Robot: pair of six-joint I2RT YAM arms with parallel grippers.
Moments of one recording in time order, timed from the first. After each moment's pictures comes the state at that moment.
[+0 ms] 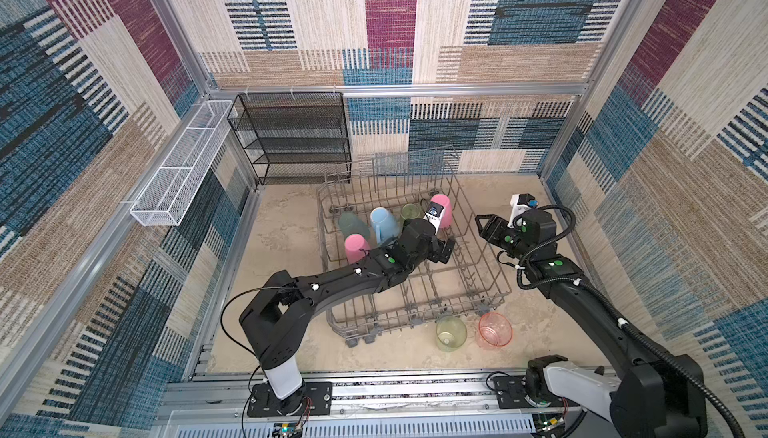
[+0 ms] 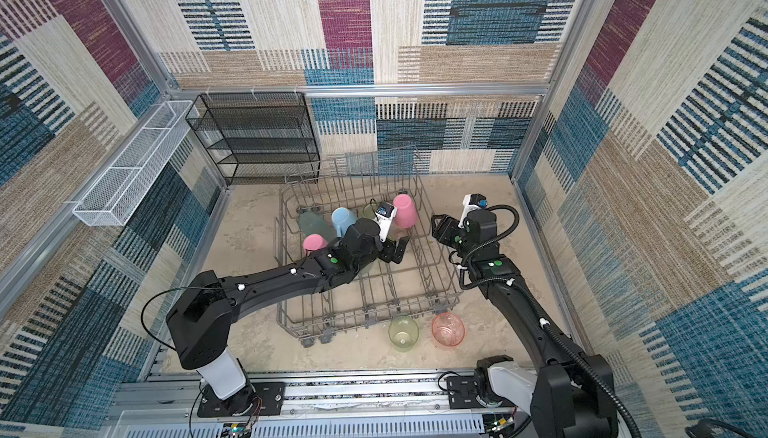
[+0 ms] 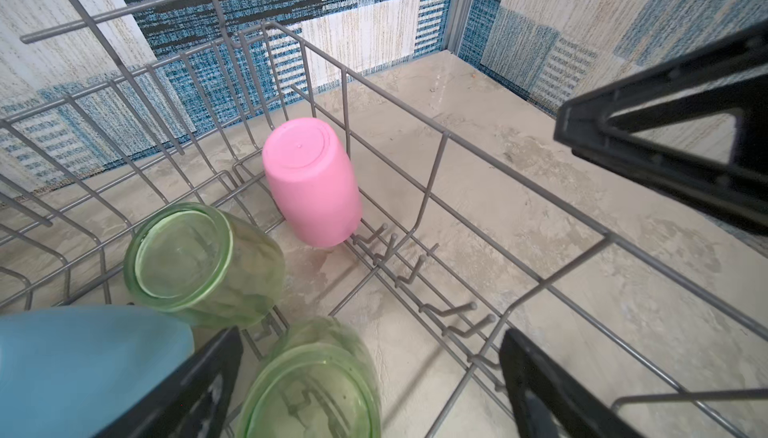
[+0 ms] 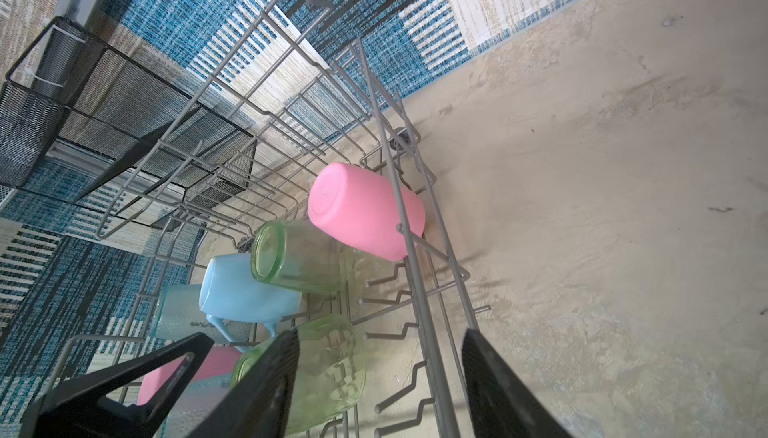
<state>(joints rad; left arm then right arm) -0.91 1.73 1.24 0.06 -0.25 -0.16 0.17 1.13 0.79 -0.09 -0.16 0.60</state>
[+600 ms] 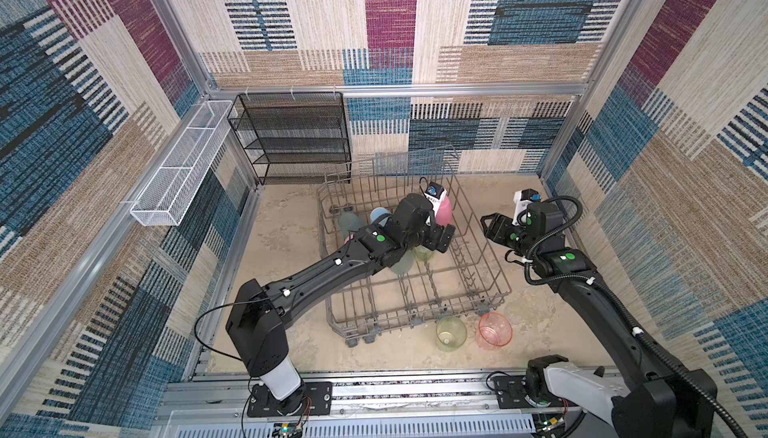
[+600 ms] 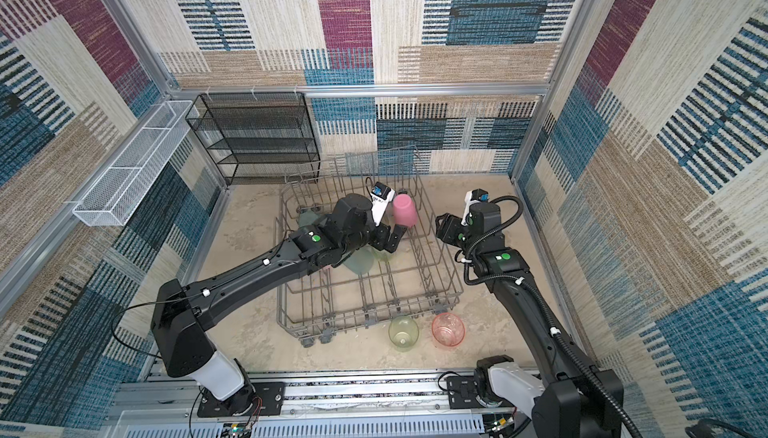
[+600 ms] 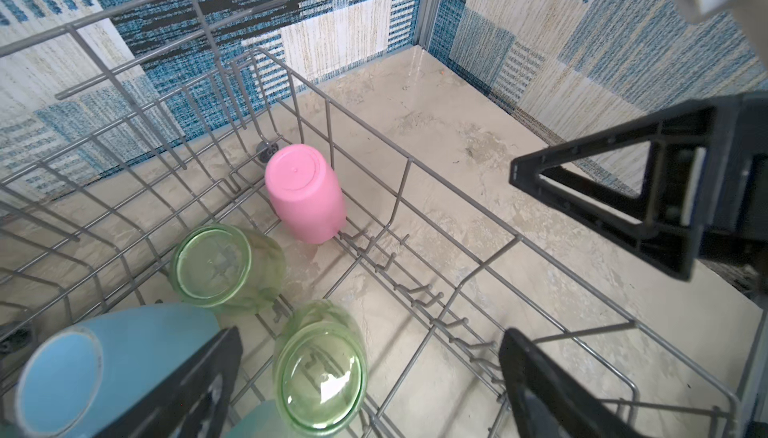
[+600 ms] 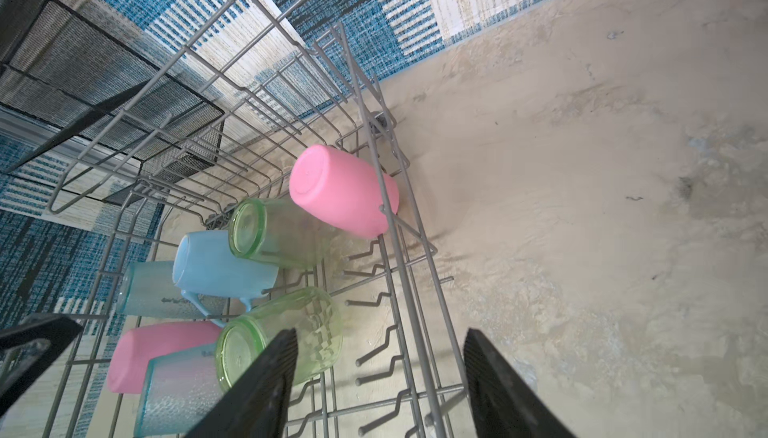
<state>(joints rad) -0.86 1.65 1.50 -0.36 -0.13 -0.17 0.17 1.10 0.93 -0.38 -0.12 0.50</state>
